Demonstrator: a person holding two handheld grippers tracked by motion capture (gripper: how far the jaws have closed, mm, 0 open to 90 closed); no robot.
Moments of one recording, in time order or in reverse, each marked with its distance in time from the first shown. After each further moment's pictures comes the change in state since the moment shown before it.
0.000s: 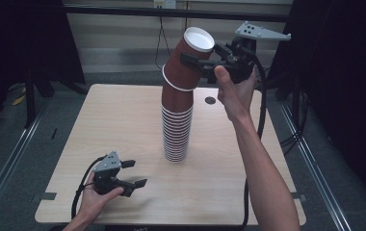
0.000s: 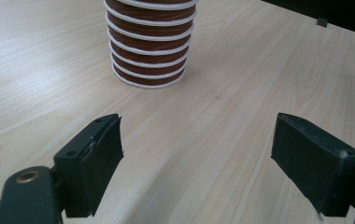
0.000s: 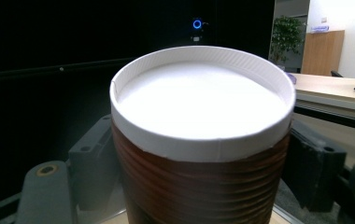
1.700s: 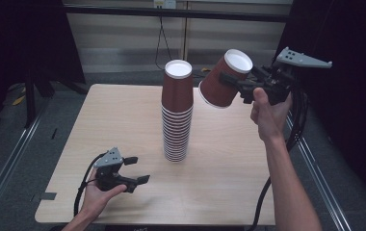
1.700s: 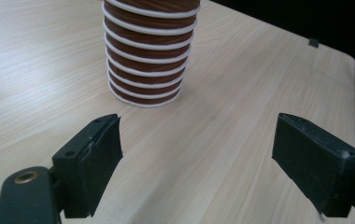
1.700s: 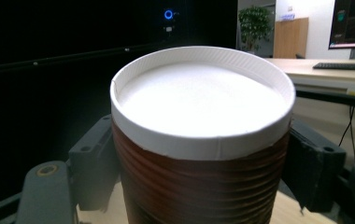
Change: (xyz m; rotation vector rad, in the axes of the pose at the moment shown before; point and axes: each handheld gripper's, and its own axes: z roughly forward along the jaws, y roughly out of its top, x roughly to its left) left arm 0.001 0.012 0.005 -0.041 -0.029 -0.042; right arm -0.021 -0.034 -0.079 0.030 -0.104 0.043
